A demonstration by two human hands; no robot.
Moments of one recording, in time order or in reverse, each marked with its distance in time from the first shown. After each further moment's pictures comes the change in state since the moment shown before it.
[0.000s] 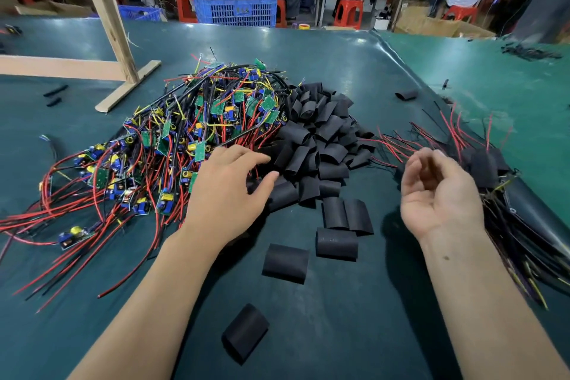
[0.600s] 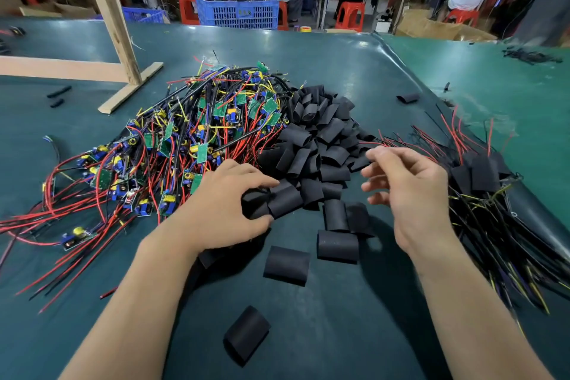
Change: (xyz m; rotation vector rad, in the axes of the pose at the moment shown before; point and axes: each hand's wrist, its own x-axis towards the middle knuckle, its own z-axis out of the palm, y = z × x) left_hand -0.001 -0.012 -0.021 -0.088 -0.410 0.069; right_hand -0.010 0.023 0.001 -0.826 -0.321 -0.344
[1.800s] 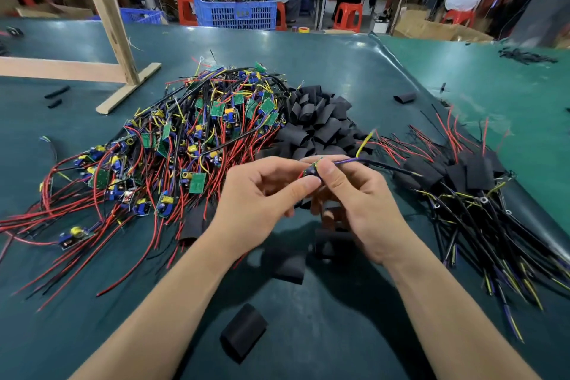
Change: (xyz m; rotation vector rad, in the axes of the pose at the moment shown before) left_hand 0.007 0.055 0.025 -0.975 0.313 -0.002; right_hand -0.026 0.004 0.024 0.133 -0.558 0.041
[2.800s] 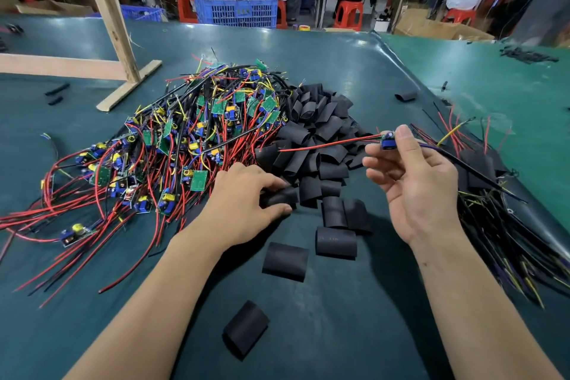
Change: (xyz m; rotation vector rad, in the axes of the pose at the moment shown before) left_hand 0.013 -0.025 -0.033 1.064 -0.196 -0.069; right_hand 0.010 -0.016 -0.035 0.223 0.524 -0.115
